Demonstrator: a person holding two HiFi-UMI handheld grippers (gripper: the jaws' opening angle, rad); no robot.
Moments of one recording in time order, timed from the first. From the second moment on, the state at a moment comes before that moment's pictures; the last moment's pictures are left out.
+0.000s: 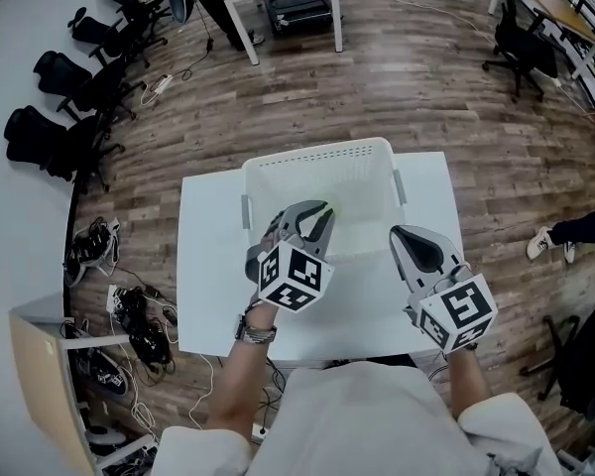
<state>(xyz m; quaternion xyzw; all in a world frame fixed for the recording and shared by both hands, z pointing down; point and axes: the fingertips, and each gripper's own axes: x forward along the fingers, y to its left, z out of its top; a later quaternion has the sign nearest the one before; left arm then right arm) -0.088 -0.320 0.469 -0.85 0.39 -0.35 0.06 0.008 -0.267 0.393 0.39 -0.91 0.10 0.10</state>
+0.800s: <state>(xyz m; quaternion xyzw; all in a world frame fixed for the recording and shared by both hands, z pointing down) -0.111 -0.377 0.581 -0.81 0.33 -0.48 -0.01 0.003 -0.309 0.430 0.37 -0.91 0.13 0.13</state>
